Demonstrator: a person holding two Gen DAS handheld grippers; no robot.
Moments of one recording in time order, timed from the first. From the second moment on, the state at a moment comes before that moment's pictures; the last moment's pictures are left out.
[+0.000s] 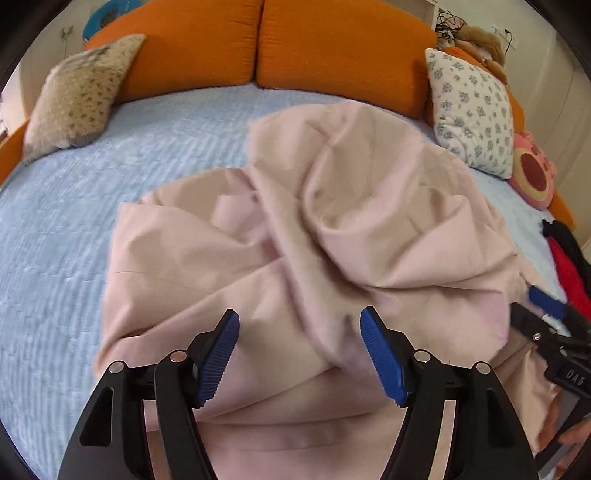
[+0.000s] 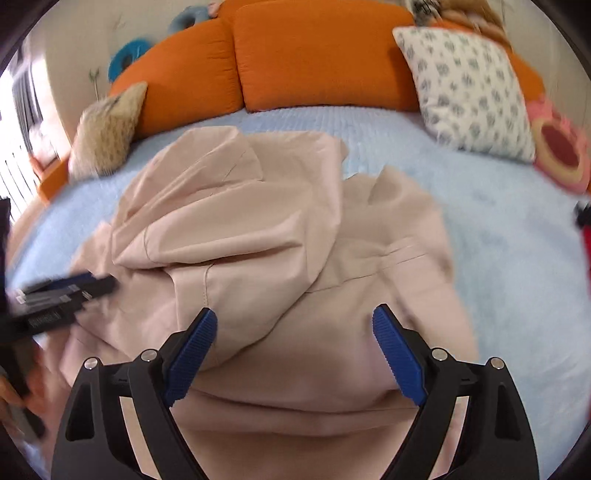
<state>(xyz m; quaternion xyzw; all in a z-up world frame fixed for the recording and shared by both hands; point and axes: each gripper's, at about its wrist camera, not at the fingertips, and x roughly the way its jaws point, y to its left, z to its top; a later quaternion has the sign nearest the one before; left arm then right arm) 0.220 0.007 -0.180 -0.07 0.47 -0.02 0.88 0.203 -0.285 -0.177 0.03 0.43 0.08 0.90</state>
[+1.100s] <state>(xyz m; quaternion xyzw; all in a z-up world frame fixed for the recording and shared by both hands) 0.120 -0.077 -0.212 -0.06 0.50 -0.13 0.85 0.192 -0.245 -0.141 -0.02 0.41 0.16 0.90</state>
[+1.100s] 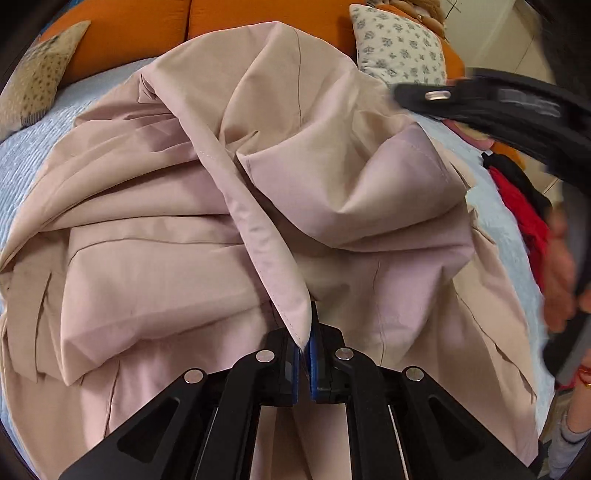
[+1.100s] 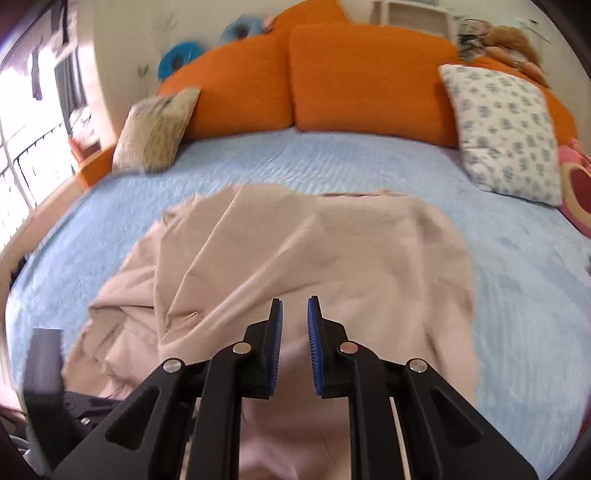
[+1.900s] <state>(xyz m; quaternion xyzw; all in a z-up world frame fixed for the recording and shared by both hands) 0.263 -0.075 -0.108 0.02 0.41 -0.02 0.91 0.183 -0.207 -0.204 0.02 0.40 0.15 0.90</state>
